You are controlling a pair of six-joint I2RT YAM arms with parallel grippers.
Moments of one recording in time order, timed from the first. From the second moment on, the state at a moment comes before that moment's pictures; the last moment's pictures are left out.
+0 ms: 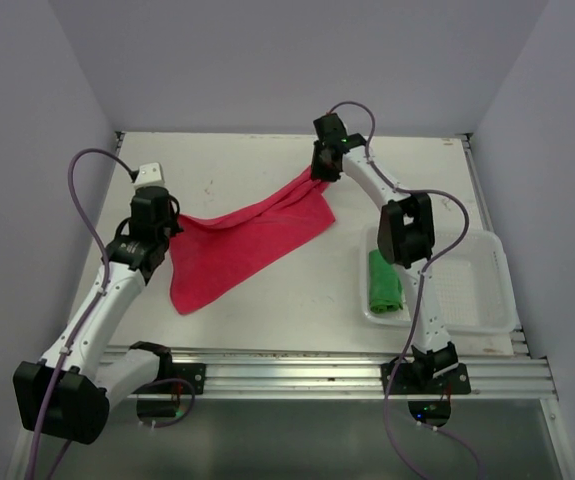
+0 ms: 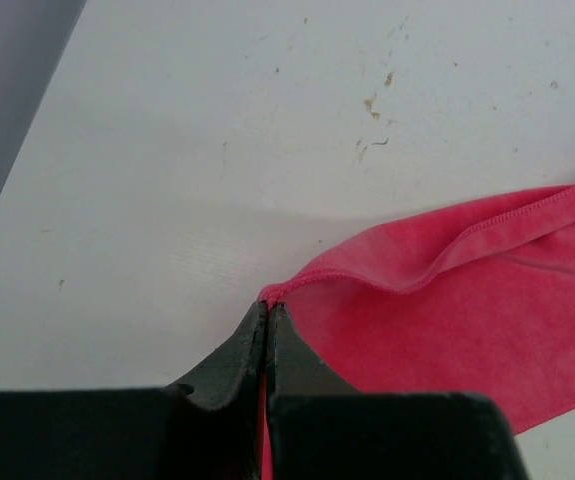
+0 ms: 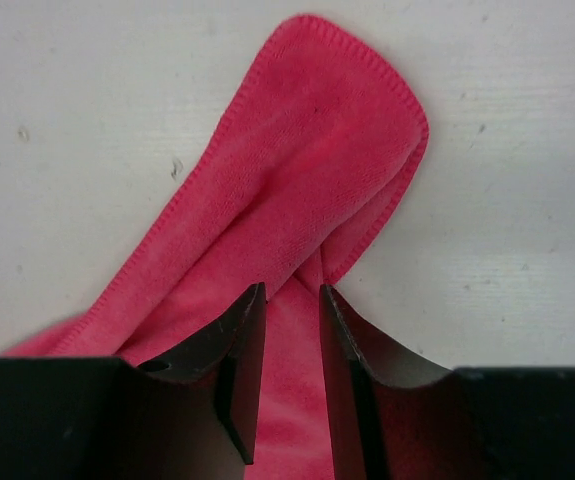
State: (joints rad) left arm -0.20 1.04 0.87 -0.40 -0.40 -0.28; right arm 0.39 2.45 2.29 -0.78 0.12 0.50
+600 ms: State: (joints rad) left arm -0.20 1.05 0.85 -0.34 -0.34 -0.28; right arm 0.54 2.19 1.71 -0.65 0.12 0.46
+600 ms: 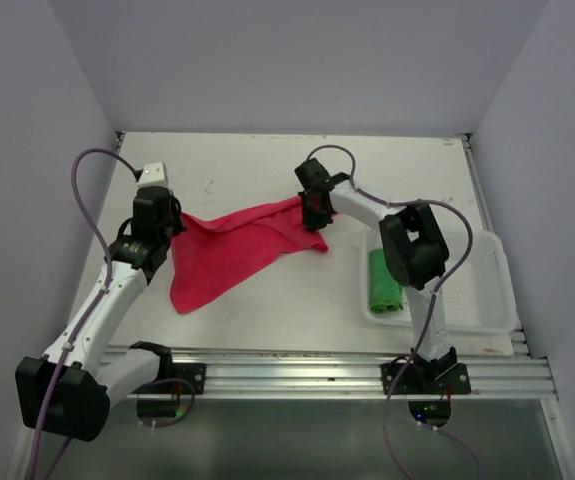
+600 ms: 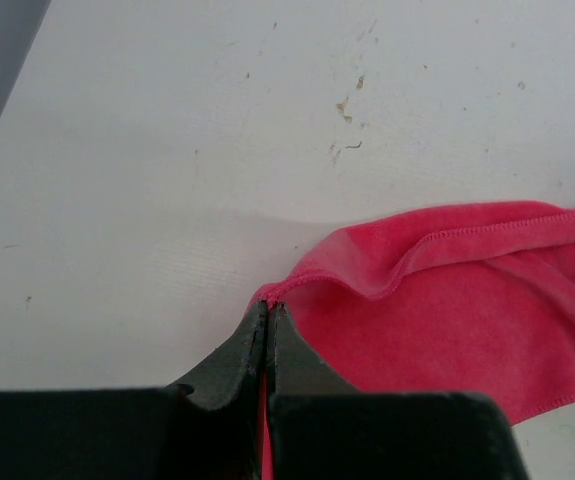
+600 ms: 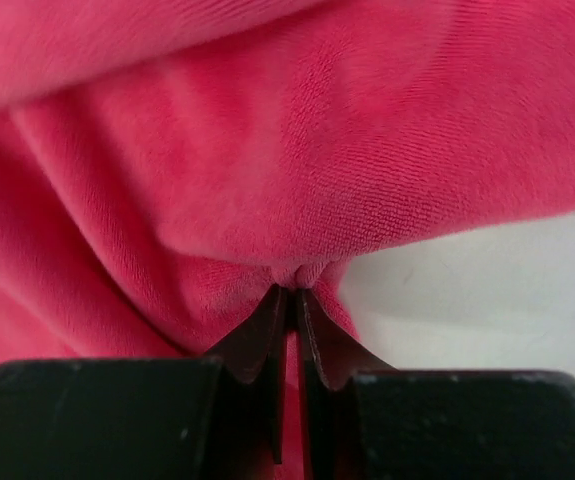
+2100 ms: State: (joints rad) left arm -0.17 1.01 0.84 -0.31 -0.71 -0.17; right arm 0.46 2.19 1.80 -0.73 0.11 0.34
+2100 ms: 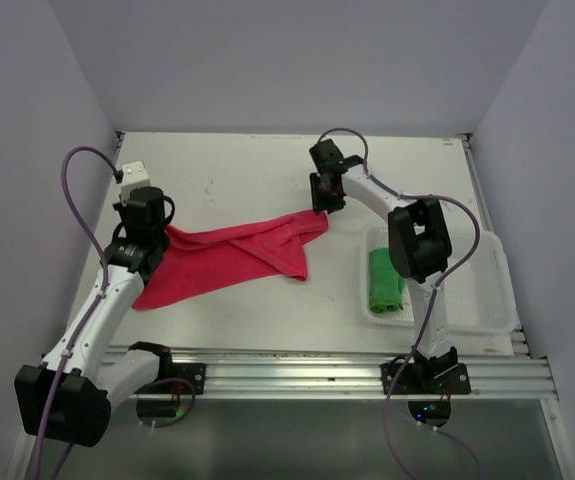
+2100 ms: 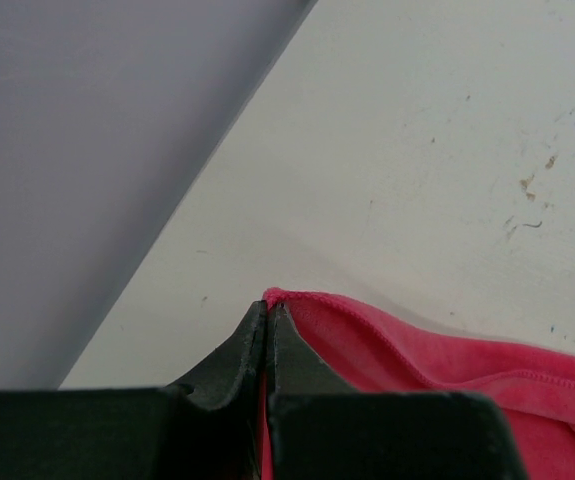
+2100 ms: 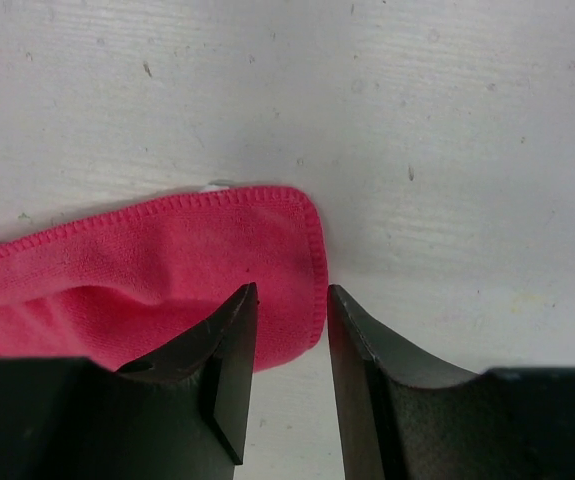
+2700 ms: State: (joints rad) left arm -0.17 1.06 0.83 -0.29 -0.61 -0.16; right arm 0.46 2.28 1.83 -0.66 0.11 0.27
